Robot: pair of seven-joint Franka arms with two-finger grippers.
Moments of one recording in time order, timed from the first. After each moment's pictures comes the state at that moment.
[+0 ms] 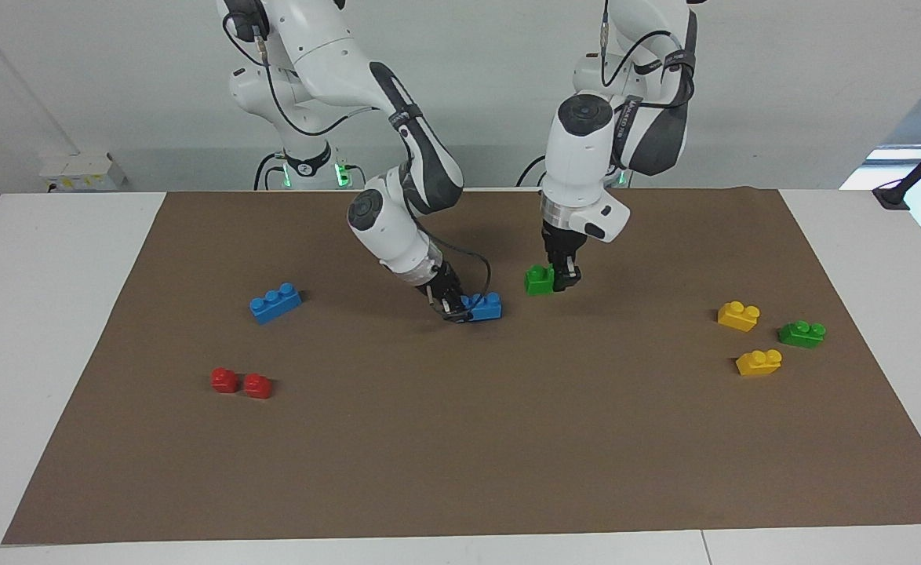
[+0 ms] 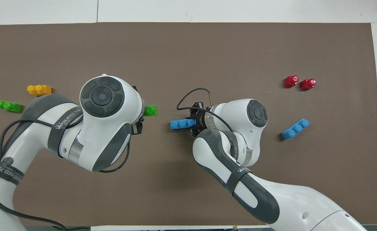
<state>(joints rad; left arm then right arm) -0.48 0.09 -0.08 -1.92 0.10 2.05 -2.22 0.46 0.36 0.11 -2.04 0.72 2.58 1.44</state>
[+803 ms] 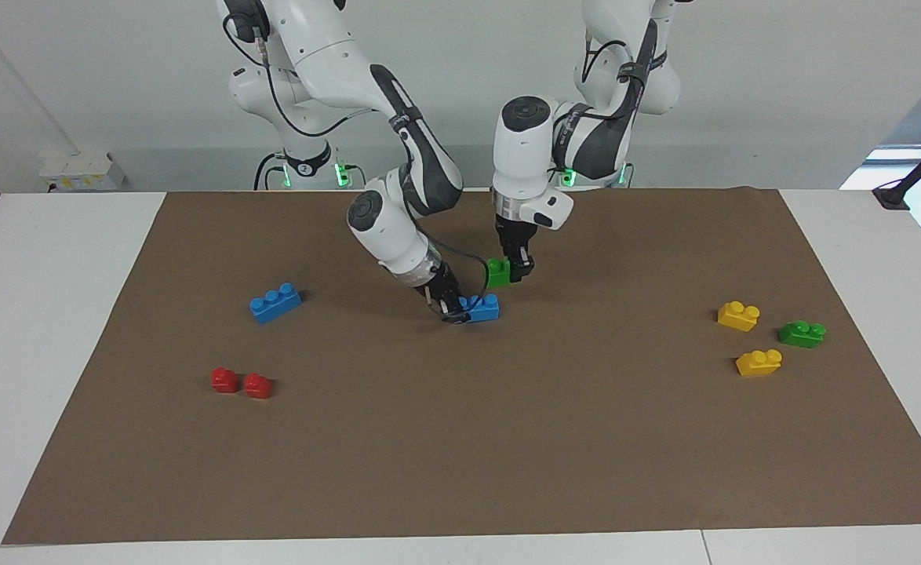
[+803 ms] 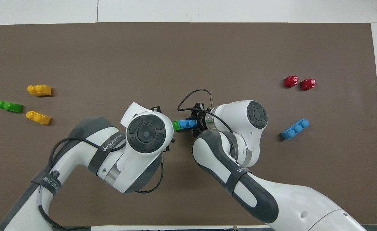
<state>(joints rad) -0.61 0.10 -0.08 -2.03 0.12 2.19 -2.46 0.46 0.36 0.11 -2.04 0.72 2.58 1.44</state>
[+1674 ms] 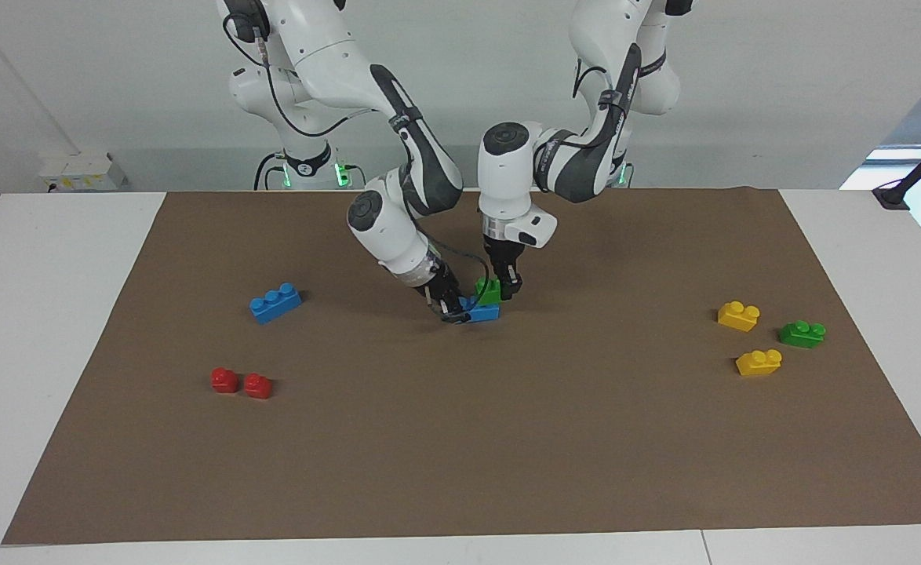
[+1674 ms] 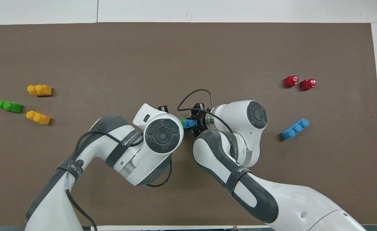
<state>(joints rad) -0.63 0.19 -0.08 -2.03 0.21 2.30 -2.54 0.46 0.36 0.11 -2.05 0.73 2.59 1.44</state>
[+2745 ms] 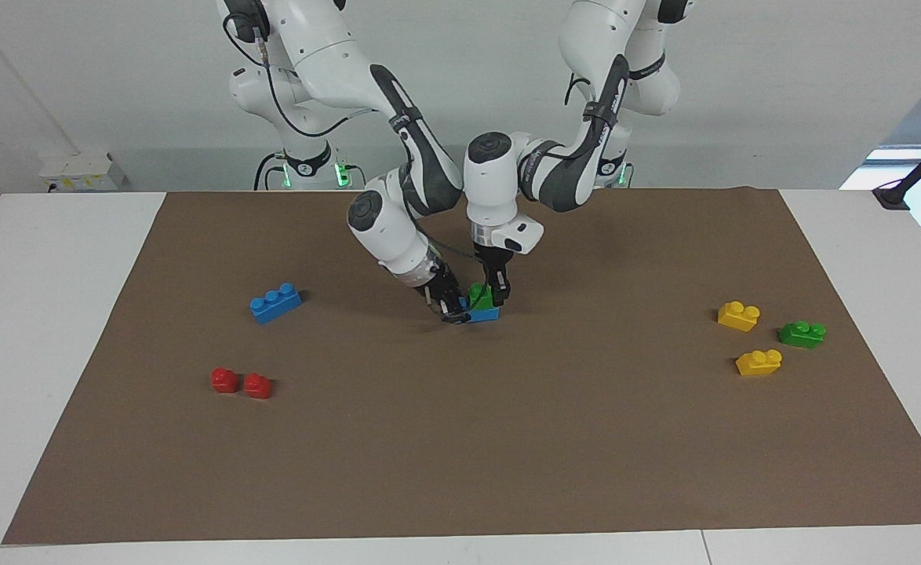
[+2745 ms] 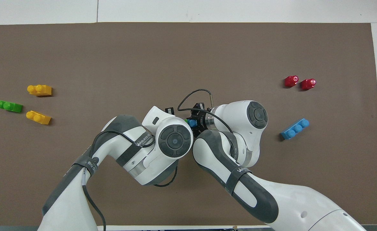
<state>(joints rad) -0.66 0.23 -0.08 -2.02 0.27 2.33 -2.58 0.46 0.36 0.11 -2.05 0.73 2.59 1.44</state>
